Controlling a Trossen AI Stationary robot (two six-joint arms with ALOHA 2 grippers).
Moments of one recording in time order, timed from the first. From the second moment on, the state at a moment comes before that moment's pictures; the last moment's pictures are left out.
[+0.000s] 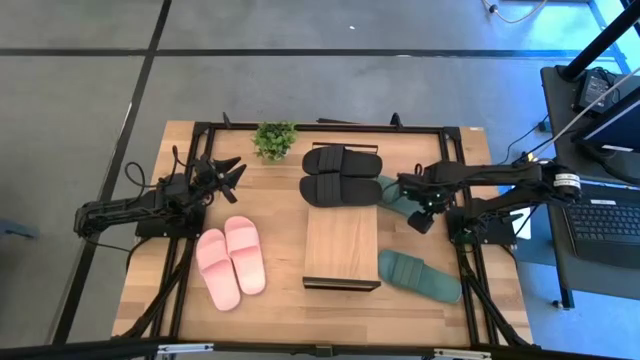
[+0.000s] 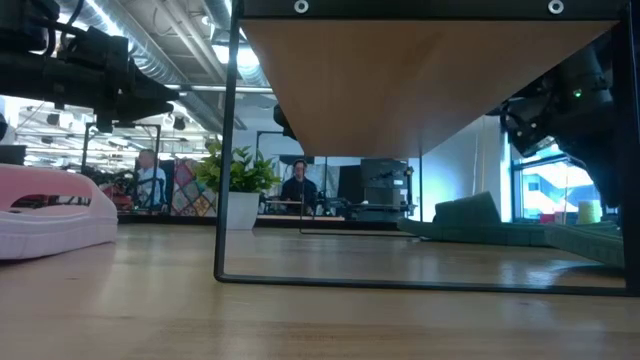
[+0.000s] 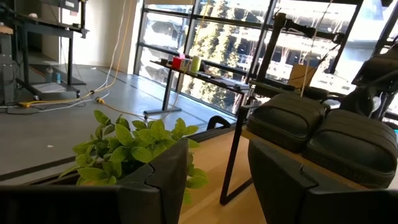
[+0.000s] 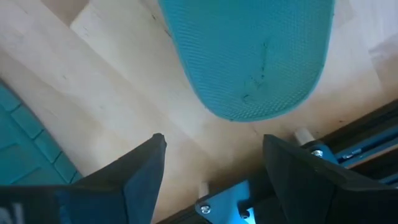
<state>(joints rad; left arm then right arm) 0.20 0.00 0.01 0.07 -0.50 -0.23 -0.23 1.23 0.68 -1.18 -0.10 0.47</state>
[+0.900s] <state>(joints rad) 0.20 0.00 0.01 0.07 -0.50 -0.23 -0.27 1.30 0.63 -1.10 -0.07 0.66</state>
